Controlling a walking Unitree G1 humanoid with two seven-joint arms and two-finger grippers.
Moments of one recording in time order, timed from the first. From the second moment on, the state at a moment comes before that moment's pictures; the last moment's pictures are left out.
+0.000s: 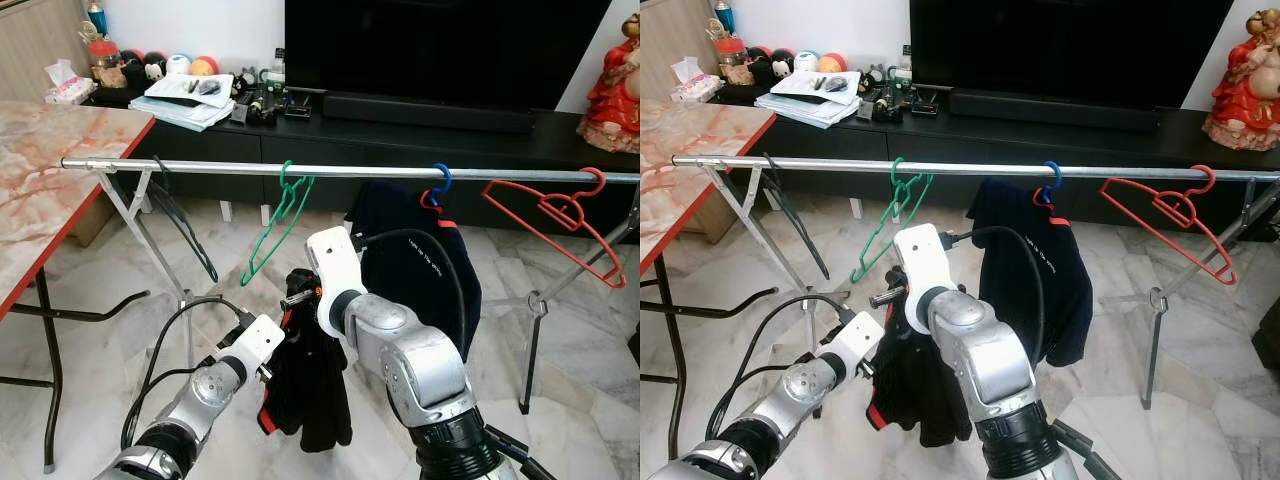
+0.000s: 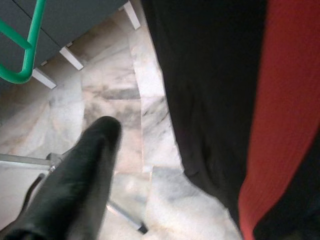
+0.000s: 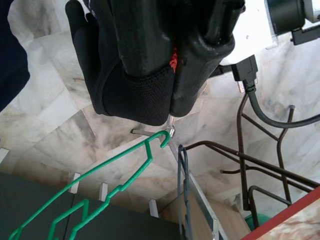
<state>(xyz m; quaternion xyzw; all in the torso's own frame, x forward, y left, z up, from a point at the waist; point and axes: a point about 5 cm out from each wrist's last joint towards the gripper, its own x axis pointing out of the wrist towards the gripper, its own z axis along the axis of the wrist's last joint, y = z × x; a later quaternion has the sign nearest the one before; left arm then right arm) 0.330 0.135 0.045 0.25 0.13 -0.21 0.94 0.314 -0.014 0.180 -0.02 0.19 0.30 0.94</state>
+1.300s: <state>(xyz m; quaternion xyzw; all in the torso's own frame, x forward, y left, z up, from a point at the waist) 0.326 0.138 0.041 0.23 0.13 -0.20 0.94 0.313 -0.016 0.185 0.00 0.19 0.30 0.94</state>
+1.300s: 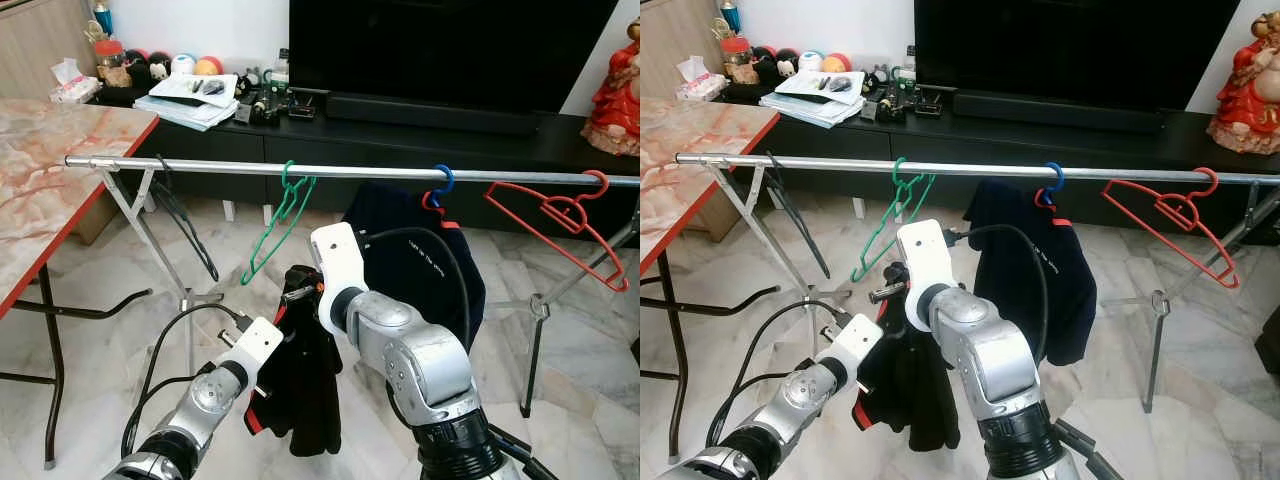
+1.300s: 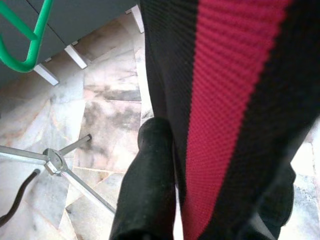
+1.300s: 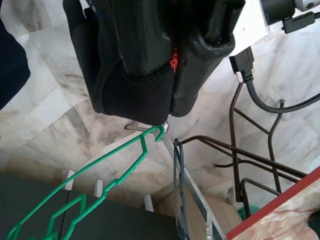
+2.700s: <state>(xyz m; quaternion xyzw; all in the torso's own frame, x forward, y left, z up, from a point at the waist) 0.334 0.097 0.108 0.20 0.03 -0.33 0.92 0.301 -0.132 0.102 0.02 0.22 0.37 0.90</state>
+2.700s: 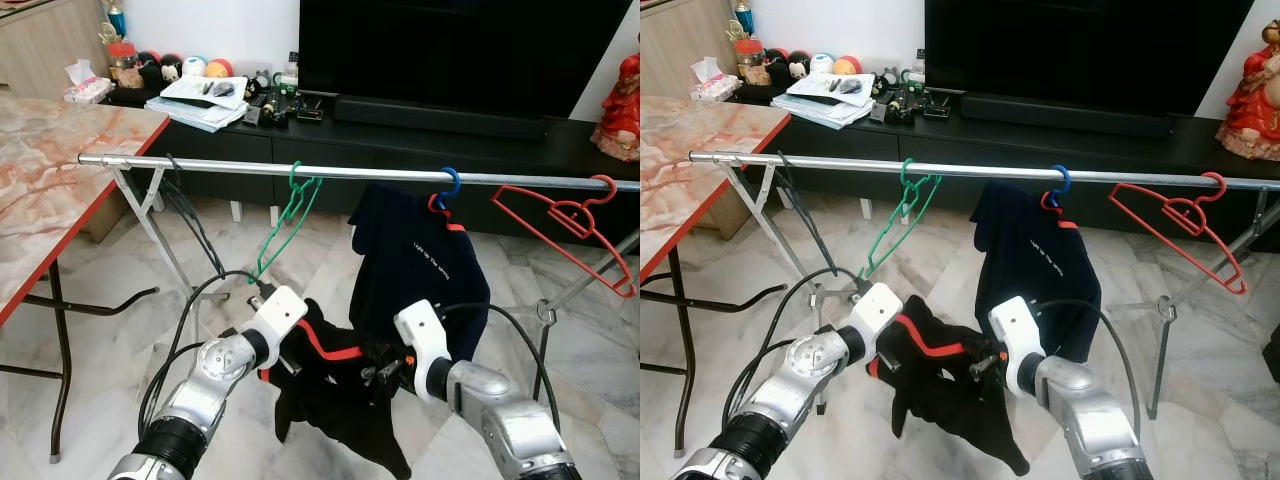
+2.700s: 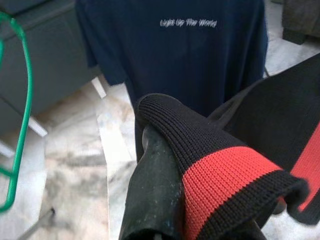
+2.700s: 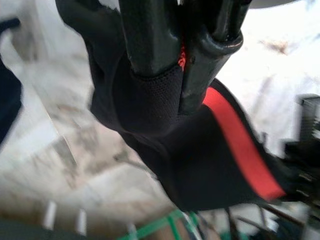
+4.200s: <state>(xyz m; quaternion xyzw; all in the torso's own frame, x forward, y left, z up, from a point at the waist) 0.343 0.066 0.118 0.11 0.17 -0.27 0.94 0.310 -0.136 0.075 -0.22 0.08 0.35 0.91</state>
